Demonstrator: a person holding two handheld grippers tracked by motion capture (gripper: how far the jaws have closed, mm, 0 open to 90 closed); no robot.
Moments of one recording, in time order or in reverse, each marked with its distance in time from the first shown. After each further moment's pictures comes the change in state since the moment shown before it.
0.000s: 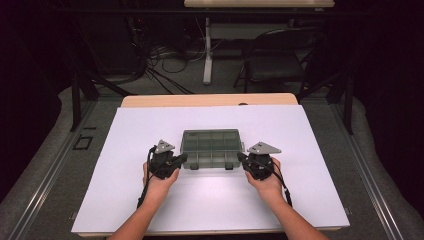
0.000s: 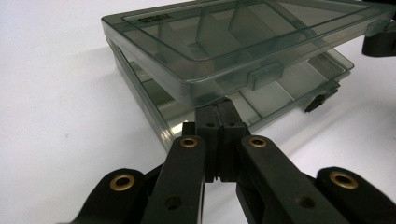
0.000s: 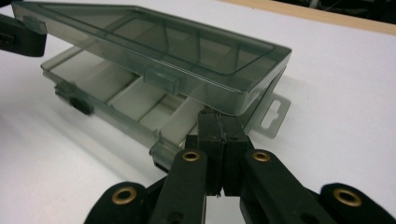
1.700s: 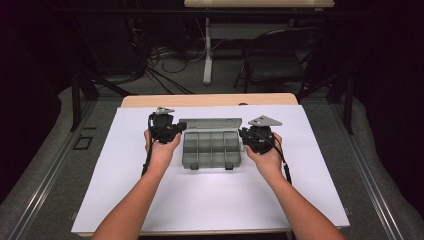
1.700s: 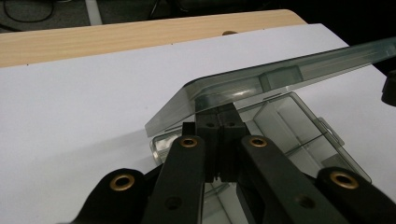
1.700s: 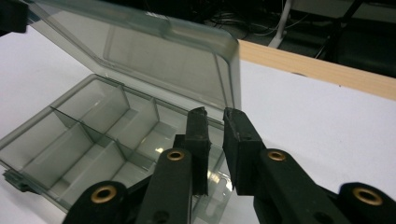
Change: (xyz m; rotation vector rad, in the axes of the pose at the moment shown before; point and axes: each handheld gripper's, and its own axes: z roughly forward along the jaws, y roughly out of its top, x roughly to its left) left arm 0.018 0.089 0.007 -0.043 0.075 -0.074; right arm -0.027 0.061 0.013 -0.030 -0.085 0.026
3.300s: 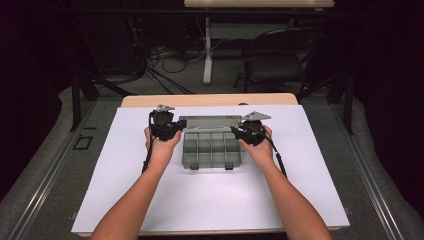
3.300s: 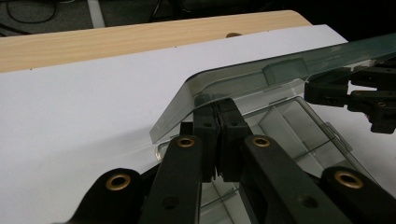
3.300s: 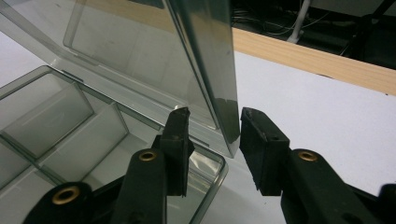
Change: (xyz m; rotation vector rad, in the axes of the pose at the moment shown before) left arm 0.003 0.005 0.005 0.004 0.006 -0.001; right arm -0.025 -0.012 0.074 0.001 0.054 -0.030
